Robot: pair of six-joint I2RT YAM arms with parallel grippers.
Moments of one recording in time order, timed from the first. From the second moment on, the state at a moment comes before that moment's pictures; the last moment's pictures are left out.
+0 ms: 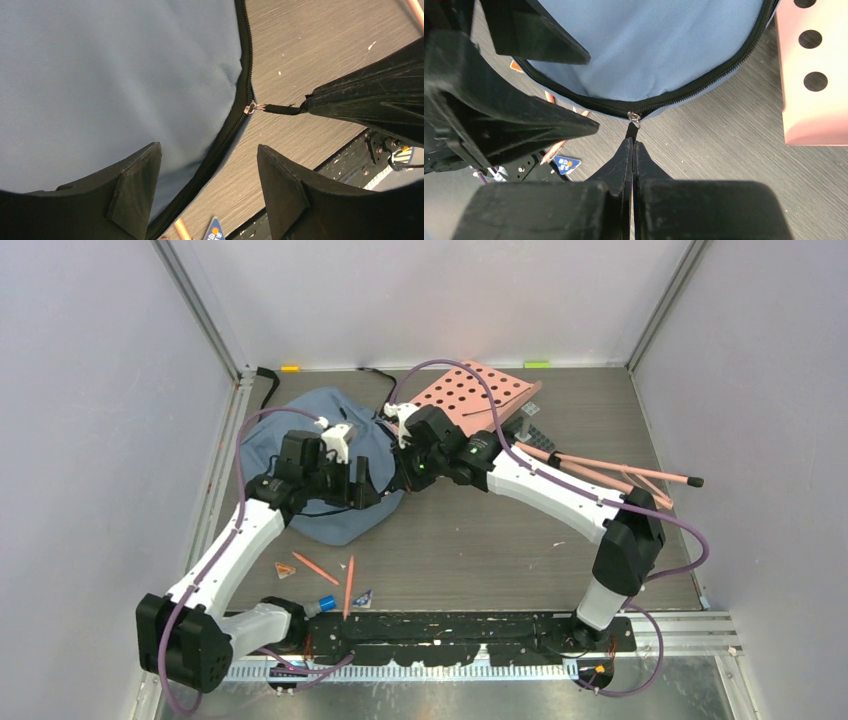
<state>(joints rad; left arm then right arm) -0.28 1.12 0.91 -0.56 0.39 -0.18 0.89 1.70 1.53 -0.55 -0.10 0.32</state>
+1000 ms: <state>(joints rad) -0.52 1.11 0.82 -0.47 0.12 -0.18 0.91 1.77 1.61 -0.60 0.27 0.28</state>
